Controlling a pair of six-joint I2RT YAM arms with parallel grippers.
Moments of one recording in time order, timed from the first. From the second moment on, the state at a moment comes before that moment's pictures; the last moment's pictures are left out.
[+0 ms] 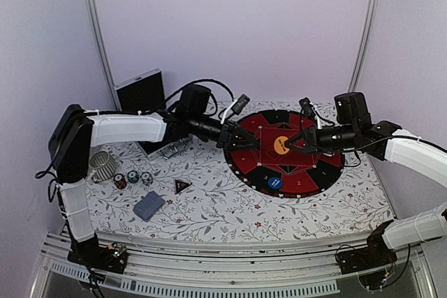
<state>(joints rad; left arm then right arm) -0.75 1.96 1.45 0.07 0.90 -0.23 0.52 1.20 0.92 -0.30 -0.53 0.40</state>
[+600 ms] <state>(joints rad) -0.77 1.85 1.33 0.31 1.13 -0.18 0.69 1.28 1.00 -0.19 -0.68 0.23</state>
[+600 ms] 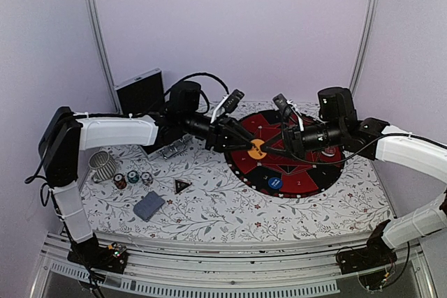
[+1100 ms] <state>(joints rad) -0.77 1.86 1.38 0.18 1.07 -0.16 0.69 1.28 1.00 -0.18 -0.62 0.23</state>
